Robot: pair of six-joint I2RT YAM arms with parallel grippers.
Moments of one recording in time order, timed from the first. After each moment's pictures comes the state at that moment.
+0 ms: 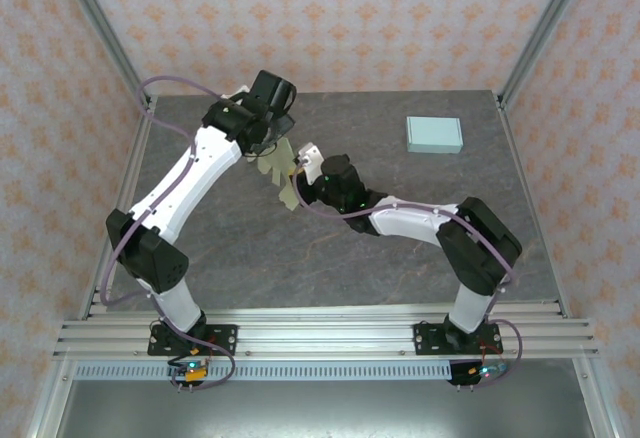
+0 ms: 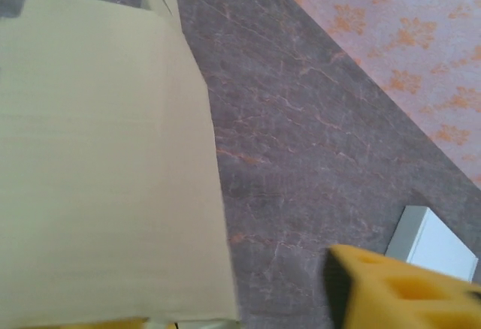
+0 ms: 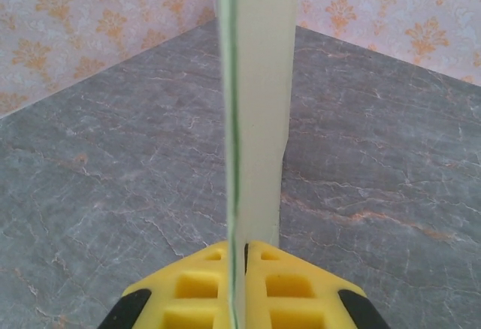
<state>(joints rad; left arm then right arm) -0.46 1.71 1.84 -1.04 -0.32 -1.14 0.79 1.73 1.03 0.37 -0.07 0.04</state>
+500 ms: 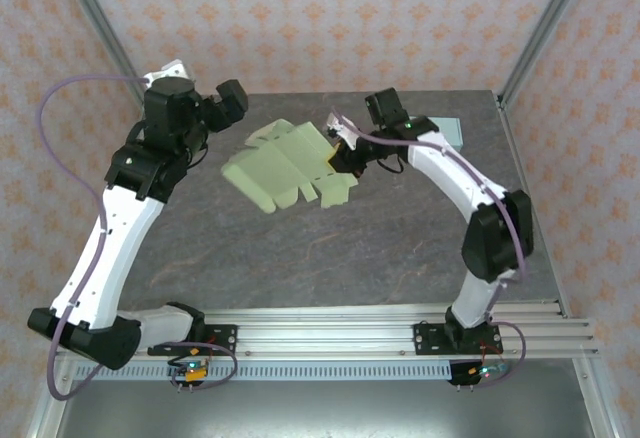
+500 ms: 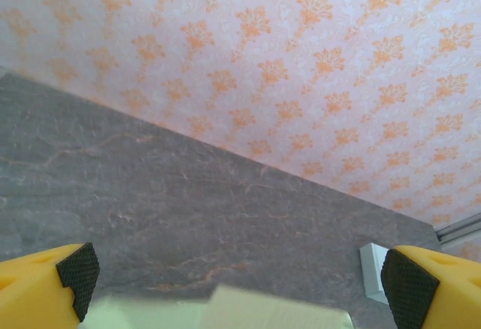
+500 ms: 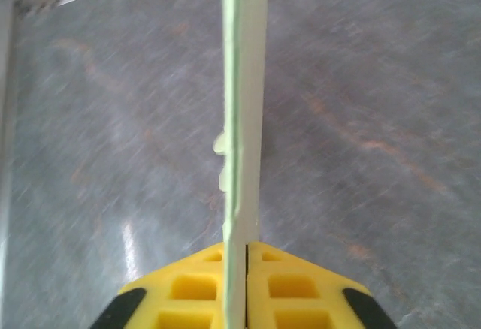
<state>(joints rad) -0.27 1.24 1.56 -0.71 -0.23 -0.57 0.44 1.80 1.62 -0.81 -0.73 -0.59</state>
